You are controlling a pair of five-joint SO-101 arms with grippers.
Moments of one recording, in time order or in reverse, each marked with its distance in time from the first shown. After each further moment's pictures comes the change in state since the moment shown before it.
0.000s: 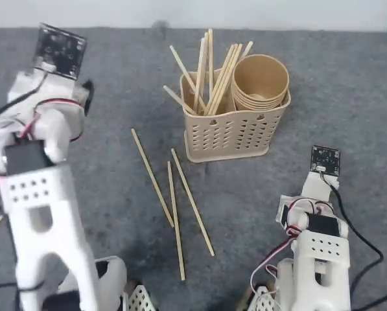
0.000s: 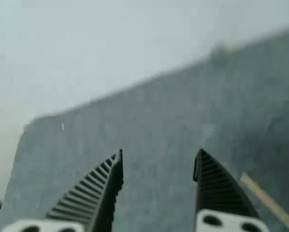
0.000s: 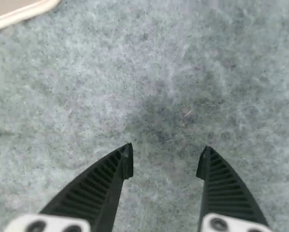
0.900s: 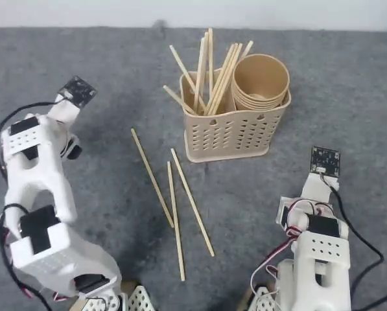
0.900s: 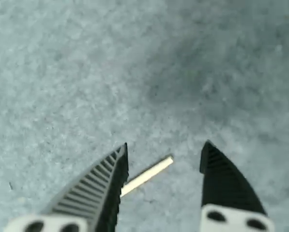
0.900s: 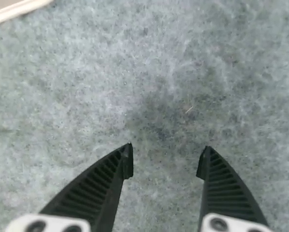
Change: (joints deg) left arm -11.1 38.3 0.0 -7.7 -24.3; right arm 0.0 0.0 0.6 0.0 0.0
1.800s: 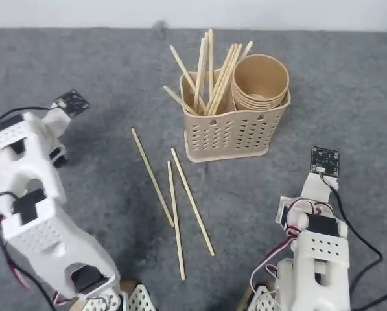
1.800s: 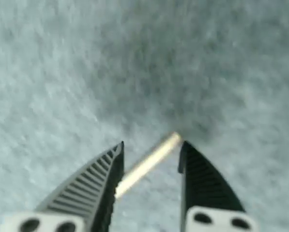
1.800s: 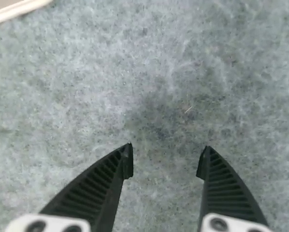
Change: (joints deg) left arm -5.0 14.2 -15.5 11.9 -16.2; right arm 0.2 0.0 0.0 0.0 0.0
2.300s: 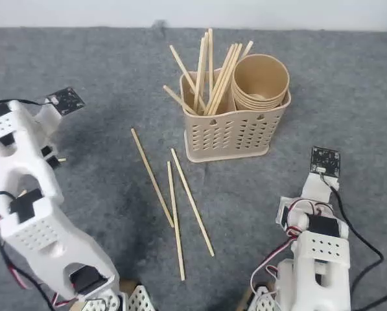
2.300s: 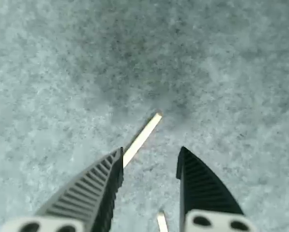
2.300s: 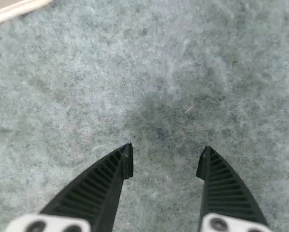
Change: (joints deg) left arm -0.9 2.9 -8.8 11.6 -5.0; right arm 0.0 0.0 0.0 0.0 0.0
